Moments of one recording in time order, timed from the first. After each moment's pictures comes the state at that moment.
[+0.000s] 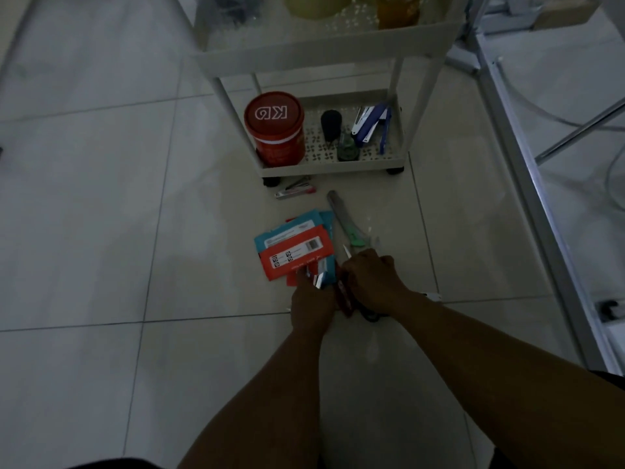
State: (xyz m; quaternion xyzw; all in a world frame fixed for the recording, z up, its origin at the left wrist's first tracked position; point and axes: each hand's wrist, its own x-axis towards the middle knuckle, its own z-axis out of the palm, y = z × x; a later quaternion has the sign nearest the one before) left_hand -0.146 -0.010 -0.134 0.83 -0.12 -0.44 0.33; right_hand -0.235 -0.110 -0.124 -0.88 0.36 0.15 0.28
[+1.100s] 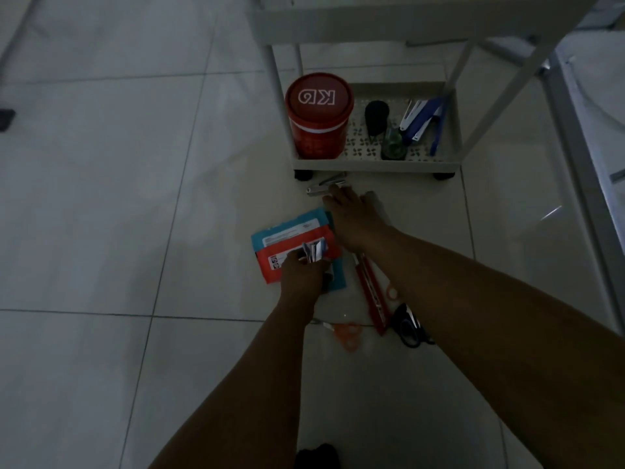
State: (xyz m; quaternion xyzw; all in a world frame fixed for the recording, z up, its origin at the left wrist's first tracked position) left_hand -0.059 -0.026 -0.133 0.75 0.01 -0.47 0.47; right_hand -0.093 -0.166 -0.139 -0.92 0.30 0.18 0.17
